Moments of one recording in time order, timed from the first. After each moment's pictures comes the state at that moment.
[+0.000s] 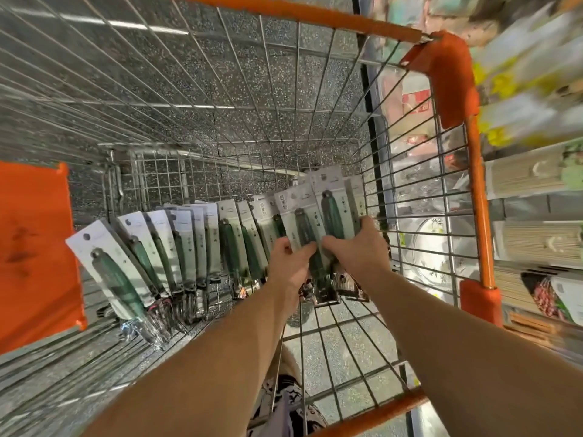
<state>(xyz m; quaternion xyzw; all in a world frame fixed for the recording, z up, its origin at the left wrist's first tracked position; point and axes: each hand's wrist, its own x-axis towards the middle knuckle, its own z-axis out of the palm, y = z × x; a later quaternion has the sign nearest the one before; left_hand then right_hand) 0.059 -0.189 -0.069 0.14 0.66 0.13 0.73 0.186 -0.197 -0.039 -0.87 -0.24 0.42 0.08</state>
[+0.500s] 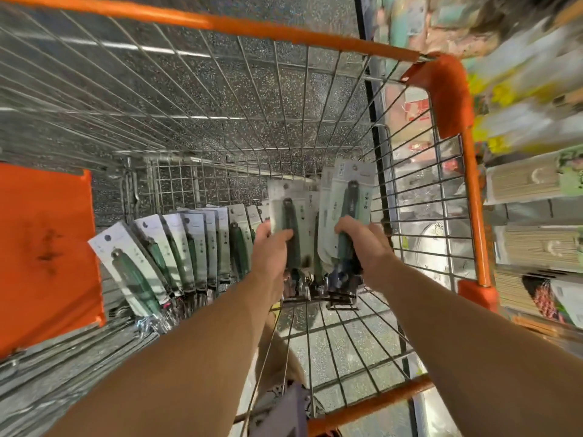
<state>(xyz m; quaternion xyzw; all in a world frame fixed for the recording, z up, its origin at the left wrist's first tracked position) 0.028 -0.157 -0.056 0.14 0.65 0.18 0.73 0.188 -0.183 -0.012 -0.78 -0.02 0.57 0.26</state>
